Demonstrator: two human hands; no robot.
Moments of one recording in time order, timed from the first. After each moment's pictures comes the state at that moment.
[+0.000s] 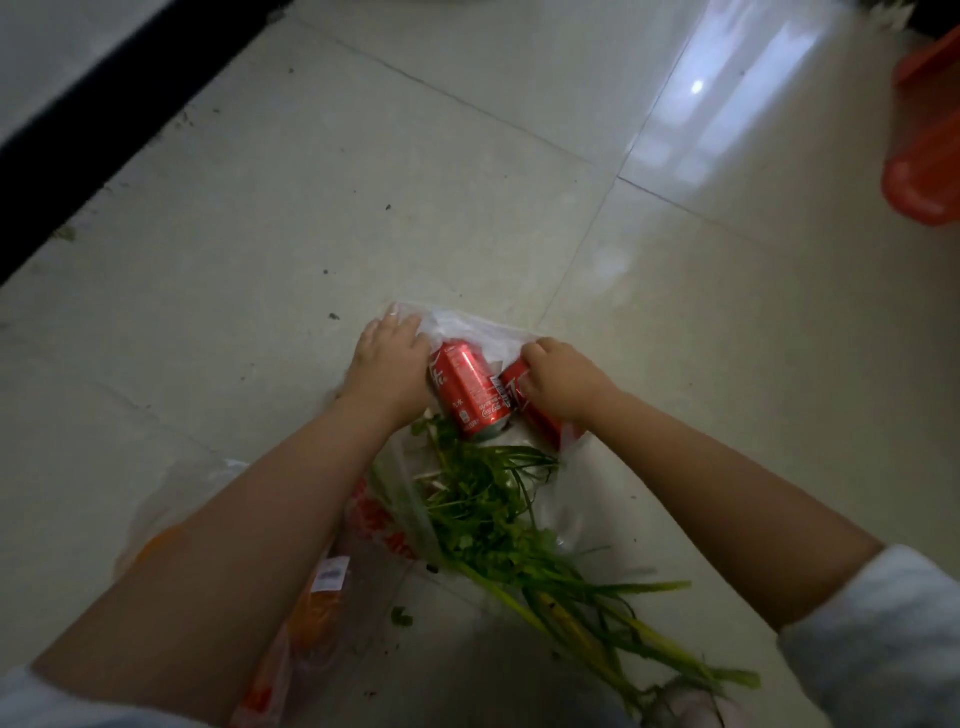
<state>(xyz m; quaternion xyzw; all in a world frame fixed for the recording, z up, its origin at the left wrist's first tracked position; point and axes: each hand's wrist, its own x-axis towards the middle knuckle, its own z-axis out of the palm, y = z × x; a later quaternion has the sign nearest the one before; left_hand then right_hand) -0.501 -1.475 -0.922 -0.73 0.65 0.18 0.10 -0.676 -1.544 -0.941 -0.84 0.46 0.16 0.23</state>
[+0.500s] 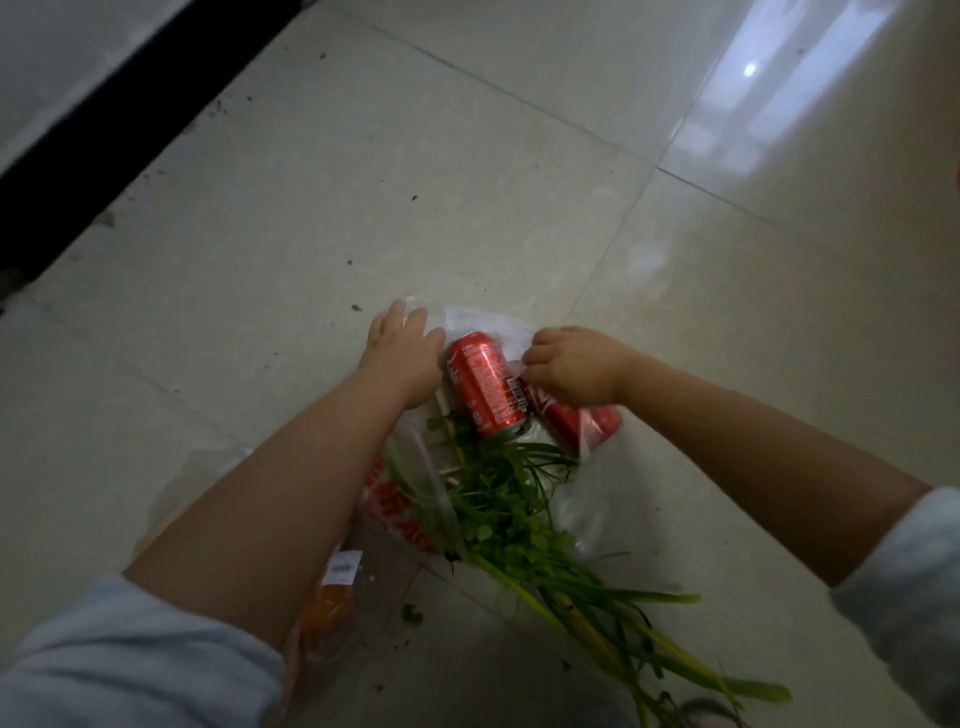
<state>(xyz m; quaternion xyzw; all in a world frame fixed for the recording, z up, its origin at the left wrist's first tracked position) -0.490 -1.489 -0.935 -0.74 0.61 0.22 0.17 -0.673 -1.574 -0.940 -0.96 0.15 0.21 0.08</state>
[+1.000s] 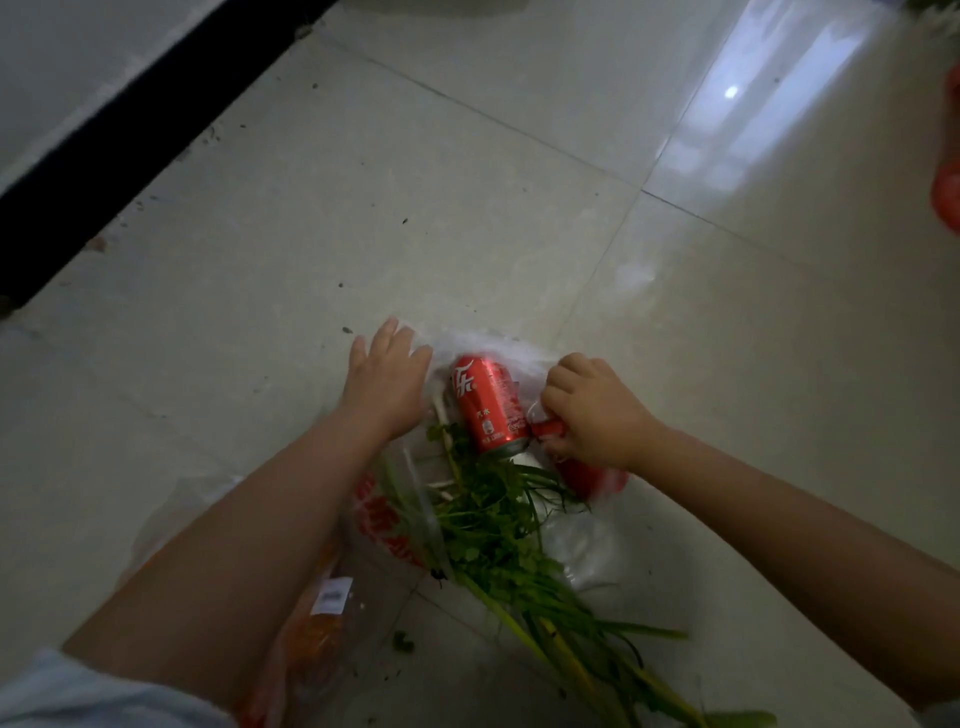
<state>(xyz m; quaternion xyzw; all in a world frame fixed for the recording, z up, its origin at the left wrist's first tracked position) -0.486 -1.482 -0.937 -0.75 0.62 0.17 0.15 -0.701 -1.544 -0.927 -0.96 0.26 0.07 0.10</state>
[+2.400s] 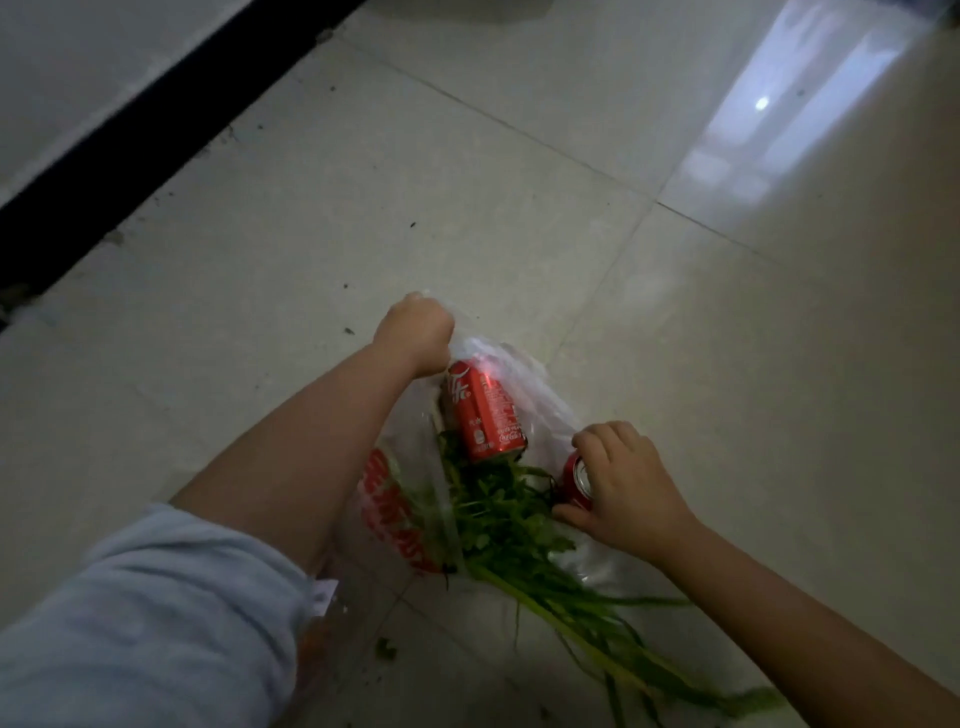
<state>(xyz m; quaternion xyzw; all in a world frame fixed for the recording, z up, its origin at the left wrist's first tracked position) -0.492 -1.548 -0.938 -0.74 0.64 0.18 0.12 -0.740 -1.502 -0.930 -0.90 0.38 0.12 0.15</state>
